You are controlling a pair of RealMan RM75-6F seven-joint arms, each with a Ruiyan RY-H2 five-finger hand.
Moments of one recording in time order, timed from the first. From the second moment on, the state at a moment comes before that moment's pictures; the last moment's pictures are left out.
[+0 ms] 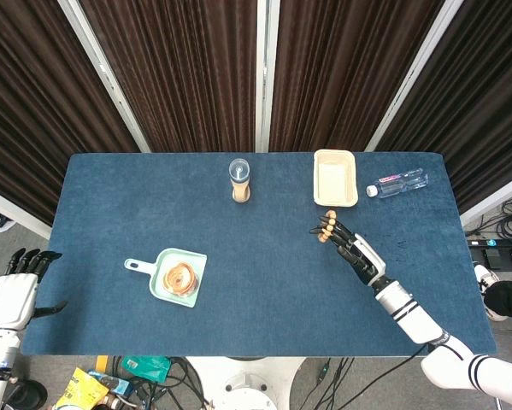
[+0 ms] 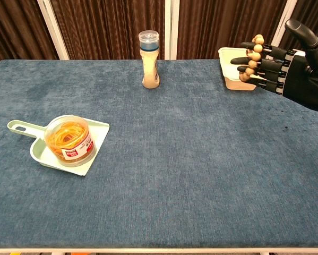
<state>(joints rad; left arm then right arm) -0.12 -1.21 -0.04 -1.50 1.43 1.38 0.00 0.63 -1.46 -0.02 -1.24 -1.59 1.13 1.68</state>
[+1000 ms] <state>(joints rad) -0.13 -1.22 -0.04 -1.48 1.43 1.38 -0.02 0.62 -1.47 0.00 -1.20 -1.59 1.14 1.85</state>
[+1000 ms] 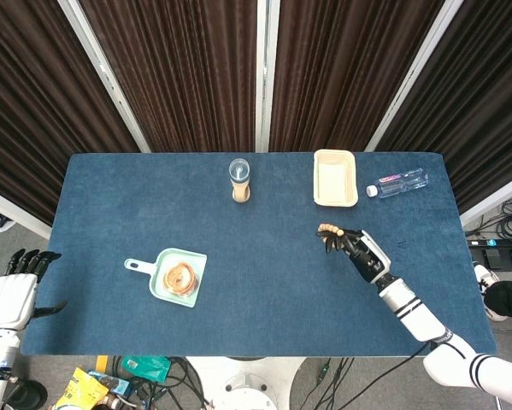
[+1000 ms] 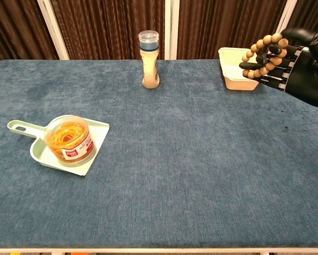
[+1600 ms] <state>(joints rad) -0.13 -1.23 -0.04 -1.47 1.42 1.36 -0.02 0.62 -1.47 0.00 -1.20 -1.60 1.13 1.81</state>
